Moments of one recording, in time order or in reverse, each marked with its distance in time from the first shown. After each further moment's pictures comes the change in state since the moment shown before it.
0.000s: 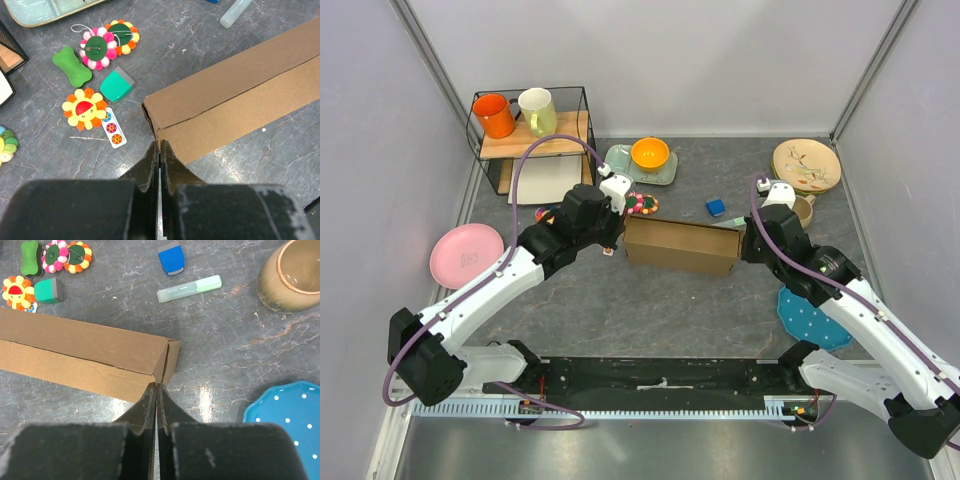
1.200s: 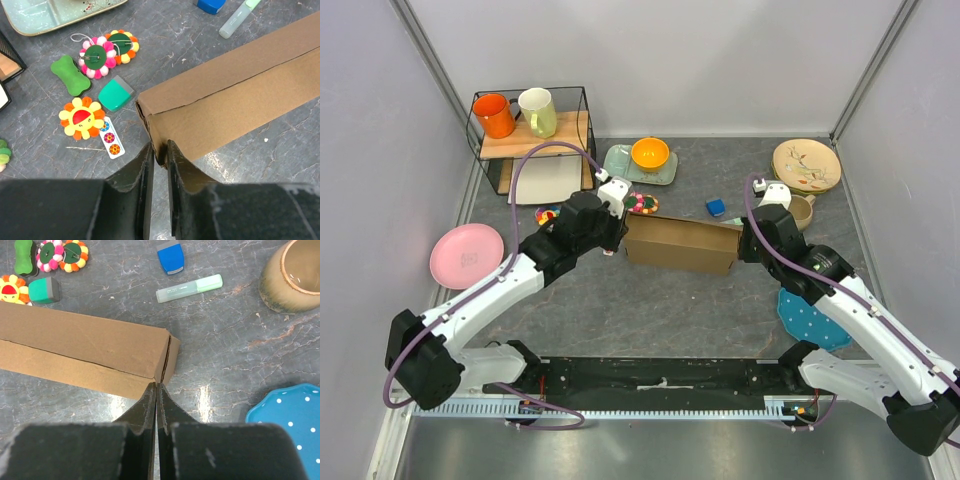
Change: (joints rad) left arm 0.000 -0.029 -0.117 0.164 0.007 -0.003; right arm 0.000 0.020 -0.029 0.042 0.000 -0.004
